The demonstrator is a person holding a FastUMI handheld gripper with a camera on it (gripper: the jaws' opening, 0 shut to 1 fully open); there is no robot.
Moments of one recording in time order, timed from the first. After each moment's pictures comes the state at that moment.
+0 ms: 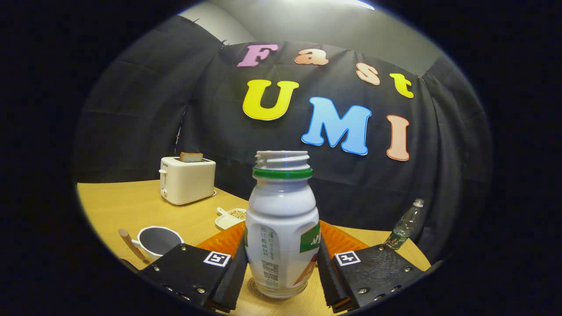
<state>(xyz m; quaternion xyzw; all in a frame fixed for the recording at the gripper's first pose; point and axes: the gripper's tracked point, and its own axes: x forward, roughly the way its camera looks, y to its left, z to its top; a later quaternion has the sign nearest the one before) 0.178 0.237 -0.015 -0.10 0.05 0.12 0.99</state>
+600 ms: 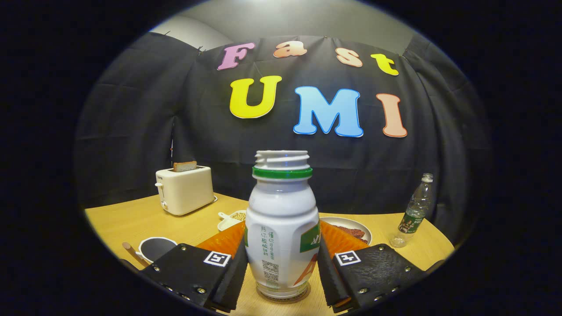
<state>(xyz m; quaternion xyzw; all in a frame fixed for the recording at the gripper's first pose) 0.195 0.224 -0.025 -0.04 0.07 0.12 0.99</state>
